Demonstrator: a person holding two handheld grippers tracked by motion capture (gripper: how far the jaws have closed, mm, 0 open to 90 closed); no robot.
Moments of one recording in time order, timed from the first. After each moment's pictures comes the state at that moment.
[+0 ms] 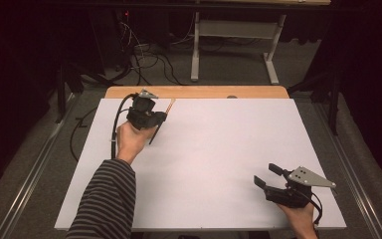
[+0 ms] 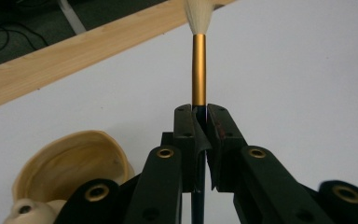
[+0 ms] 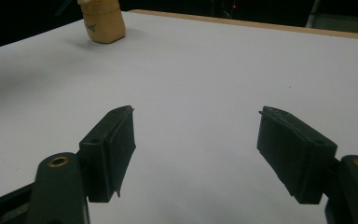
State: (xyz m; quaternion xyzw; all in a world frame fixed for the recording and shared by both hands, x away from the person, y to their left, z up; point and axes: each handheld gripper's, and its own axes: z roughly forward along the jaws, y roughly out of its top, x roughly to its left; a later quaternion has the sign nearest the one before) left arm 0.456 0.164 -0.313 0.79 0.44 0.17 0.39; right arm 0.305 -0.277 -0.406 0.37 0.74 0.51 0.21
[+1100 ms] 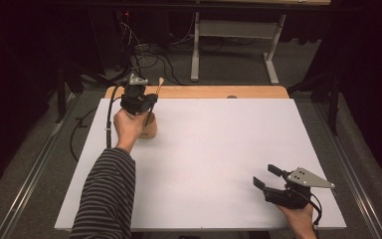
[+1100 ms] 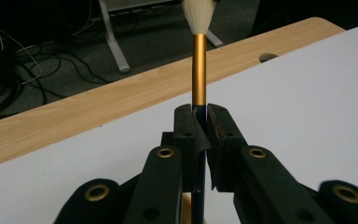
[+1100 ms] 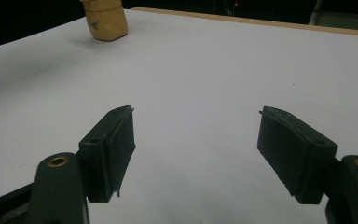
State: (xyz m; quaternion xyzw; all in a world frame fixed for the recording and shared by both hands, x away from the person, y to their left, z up) left arm 0.497 0.187 -0.315 0.74 0.47 0.24 0.42; right arm 0.304 -0.275 -0.408 0.37 0.75 0.51 0.21
